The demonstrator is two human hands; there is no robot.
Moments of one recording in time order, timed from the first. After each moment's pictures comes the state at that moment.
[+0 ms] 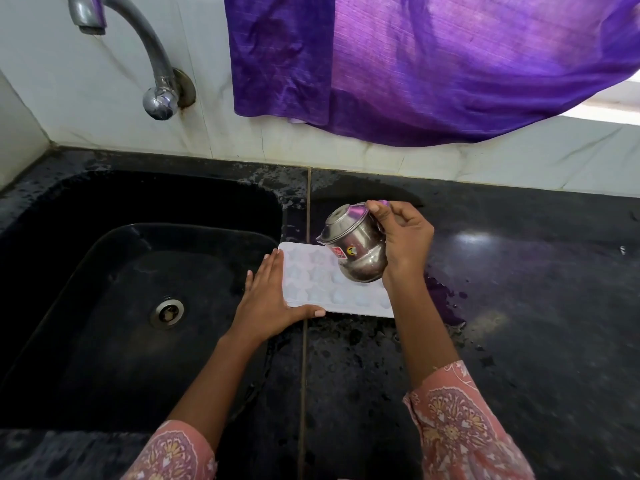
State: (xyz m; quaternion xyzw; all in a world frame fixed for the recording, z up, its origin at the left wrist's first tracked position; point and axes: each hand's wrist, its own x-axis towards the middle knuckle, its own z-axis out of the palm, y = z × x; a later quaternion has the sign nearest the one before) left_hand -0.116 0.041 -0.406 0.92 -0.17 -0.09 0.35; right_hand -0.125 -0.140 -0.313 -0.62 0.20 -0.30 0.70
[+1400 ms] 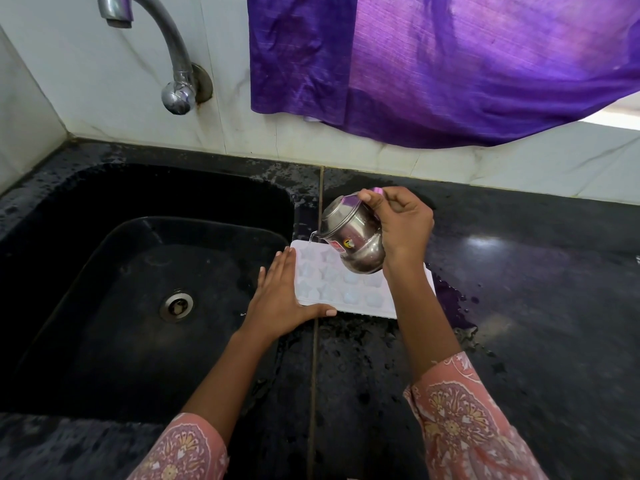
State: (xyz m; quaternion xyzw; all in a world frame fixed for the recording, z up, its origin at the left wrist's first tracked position) left_hand -0.117 0.042 -0.406 0.92 -0.17 -0.08 0.35; right_hand -0.111 -0.121 -0.301 -0.69 0.15 -0.30 0.64
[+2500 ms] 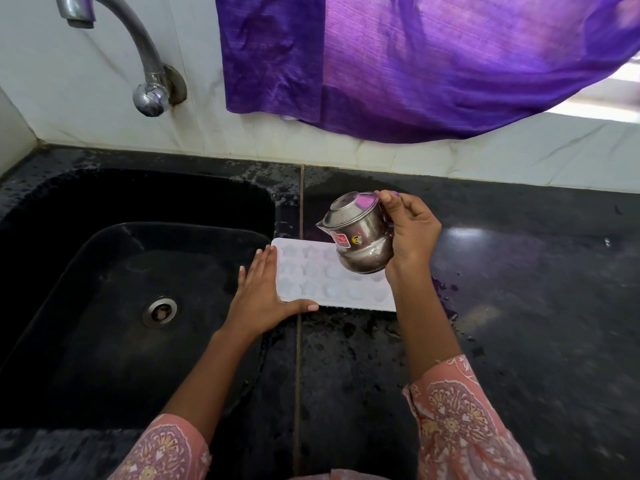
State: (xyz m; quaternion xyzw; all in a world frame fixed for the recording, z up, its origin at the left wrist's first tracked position) left_hand -0.117 0.041 -0.406 0.93 -0.17 -0.08 0.32; right_hand -0.134 -0.147 -0.303 -0.54 0.20 -0.32 0.75
